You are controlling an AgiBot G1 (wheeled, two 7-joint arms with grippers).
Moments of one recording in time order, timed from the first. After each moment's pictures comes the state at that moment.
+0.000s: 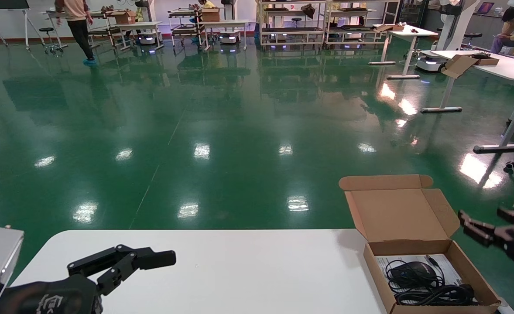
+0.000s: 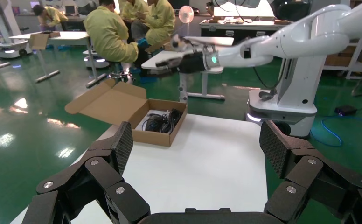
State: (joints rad) left arm -1.06 0.54 0.39 -1.20 0.61 1.40 -0.11; right arm 1.46 -0.95 -0.78 0.02 -0.23 -0.58 -0.56
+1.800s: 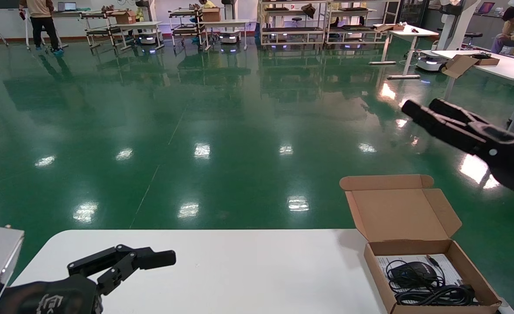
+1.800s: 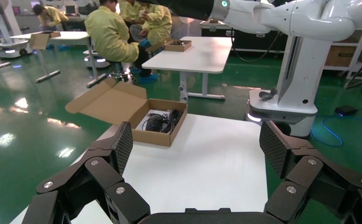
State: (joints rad) left arm -1.06 0.54 0.39 -1.20 0.61 1.40 -0.11; right arm 1.48 -0.79 -0.61 0.49 -0.35 -1.10 -0.03
